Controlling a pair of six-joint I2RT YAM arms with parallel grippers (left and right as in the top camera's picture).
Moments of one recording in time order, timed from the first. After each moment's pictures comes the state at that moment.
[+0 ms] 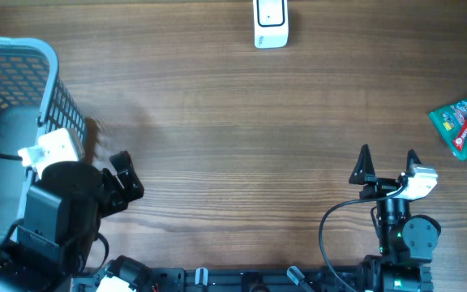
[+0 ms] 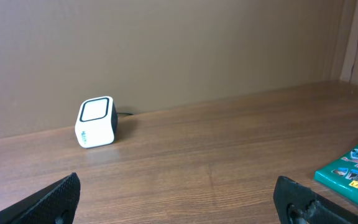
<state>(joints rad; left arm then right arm) -0.44 0.84 1.44 -1.41 -0.42 -0.65 -0.11 0.01 0.01 0.00 -0.04 0.15</state>
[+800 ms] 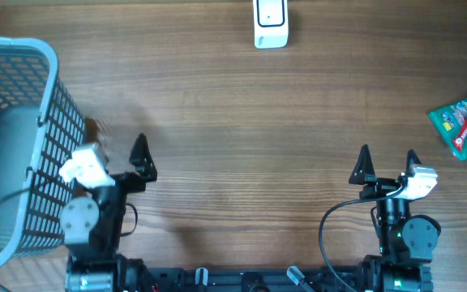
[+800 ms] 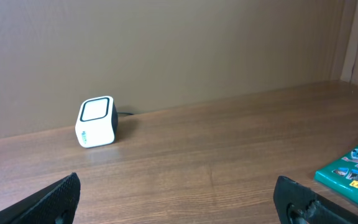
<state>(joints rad) 0.05 0.31 0.32 -0.16 0.07 -0.31 -0.11 0.01 0.01 0.00 -0.05 0.15</state>
